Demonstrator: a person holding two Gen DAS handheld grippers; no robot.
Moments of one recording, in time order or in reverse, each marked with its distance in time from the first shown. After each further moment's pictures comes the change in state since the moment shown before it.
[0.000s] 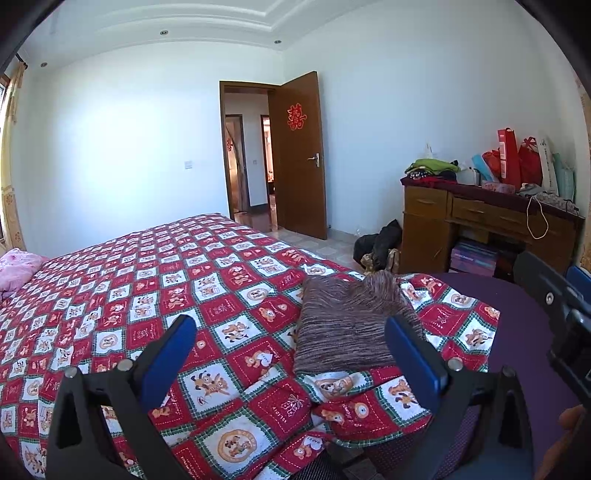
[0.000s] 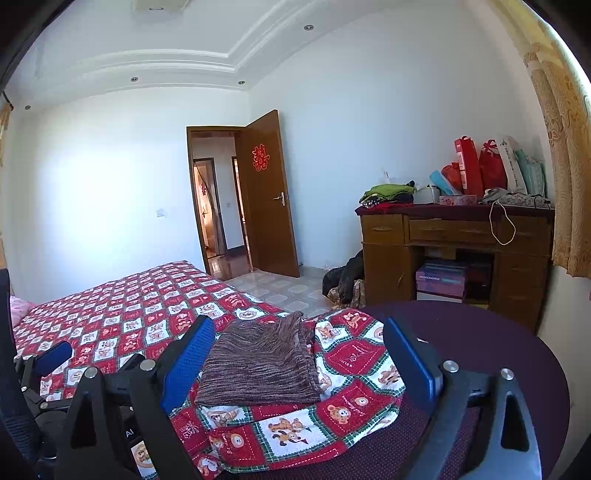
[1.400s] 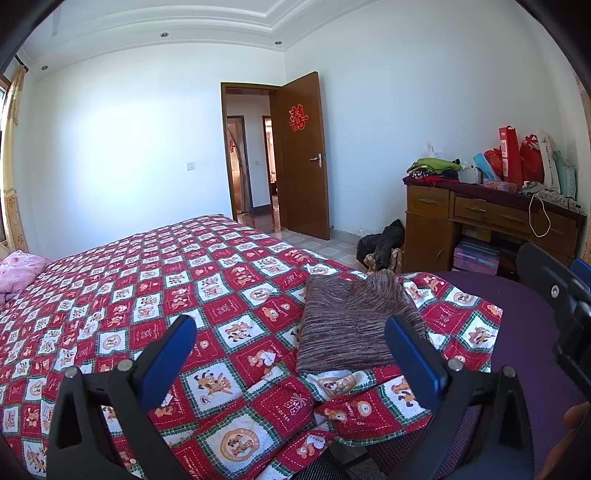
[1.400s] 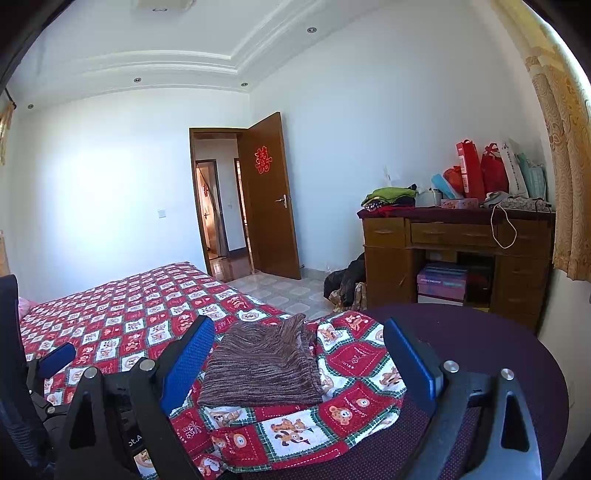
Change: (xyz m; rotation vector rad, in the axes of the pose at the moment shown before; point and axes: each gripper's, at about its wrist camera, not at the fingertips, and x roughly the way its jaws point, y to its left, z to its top) left arm 0.000 0.001 -0.002 0.001 -0.002 0.010; right arm -0.004 0.001 0.002 -0.007 -0.007 0.007
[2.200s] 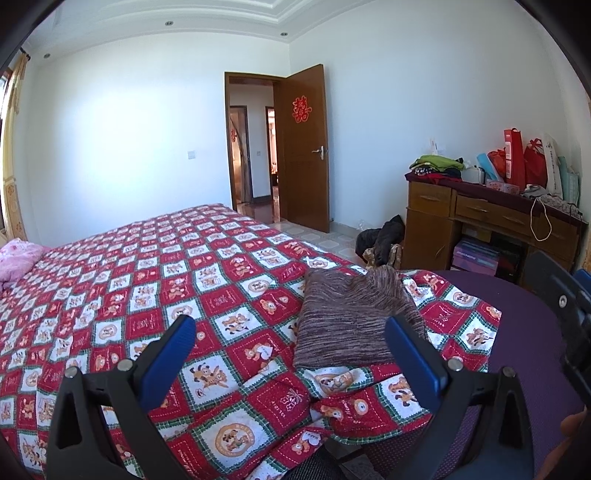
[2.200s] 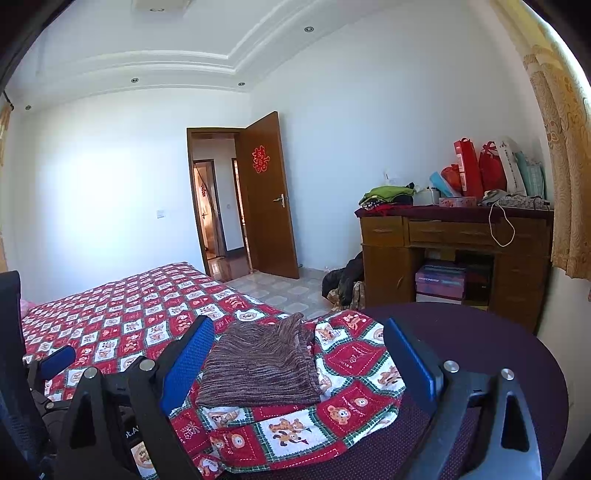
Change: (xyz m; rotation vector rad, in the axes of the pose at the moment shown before) left arm 0.008 0.005 -0.001 -0.037 0.042 -0.010; right arm 0.000 -0.002 -0.001 0.005 0.002 -0.008
